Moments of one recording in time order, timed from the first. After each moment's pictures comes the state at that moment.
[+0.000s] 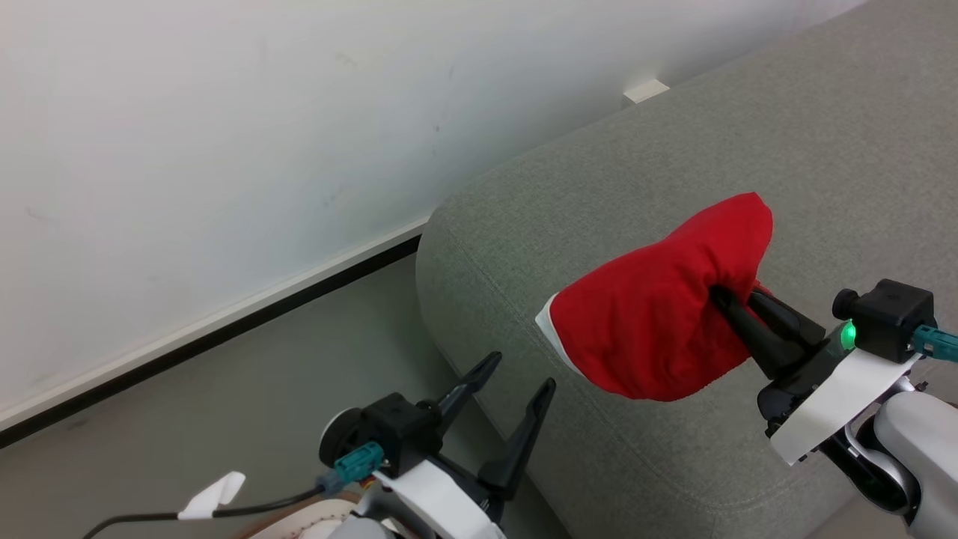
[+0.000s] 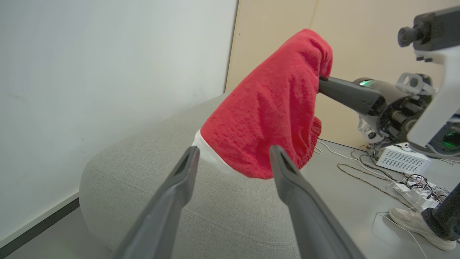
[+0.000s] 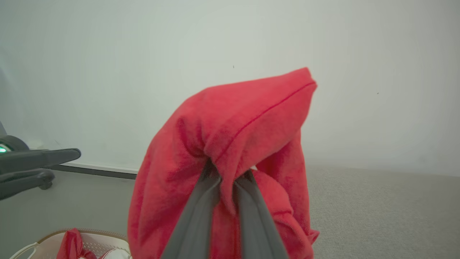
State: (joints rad) left arm -0.33 0.20 -0.68 0.08 -0.46 0.01 -0.14; right arm -0.72 -0.61 0.97 0.26 0.93 0.13 -0.26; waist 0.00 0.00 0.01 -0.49
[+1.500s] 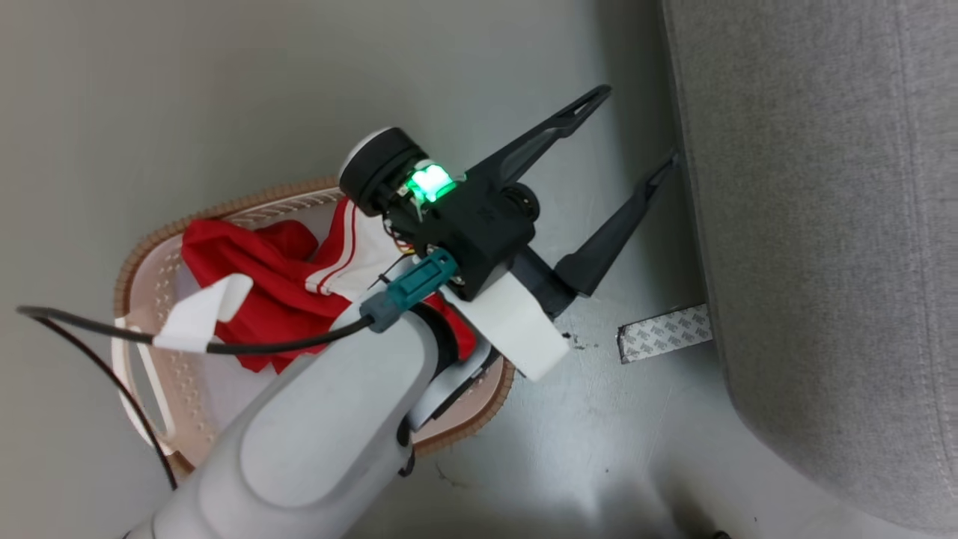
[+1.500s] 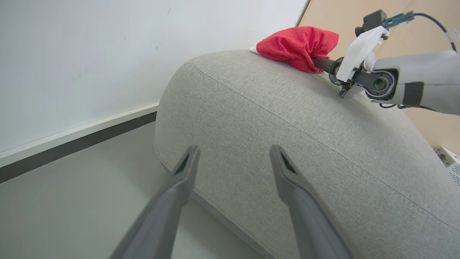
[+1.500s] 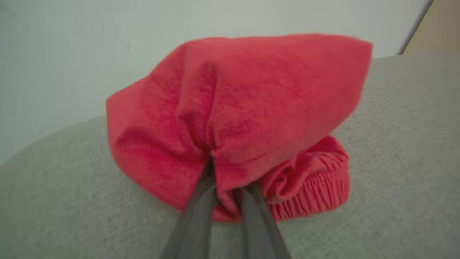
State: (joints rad) left arm -0.86 0.18 -0.72 0.00 -0.30 -0.05 -0.02; right arm -1.17 -0.54 0.13 0.92 0.77 0.13 -0.26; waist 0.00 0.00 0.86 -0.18
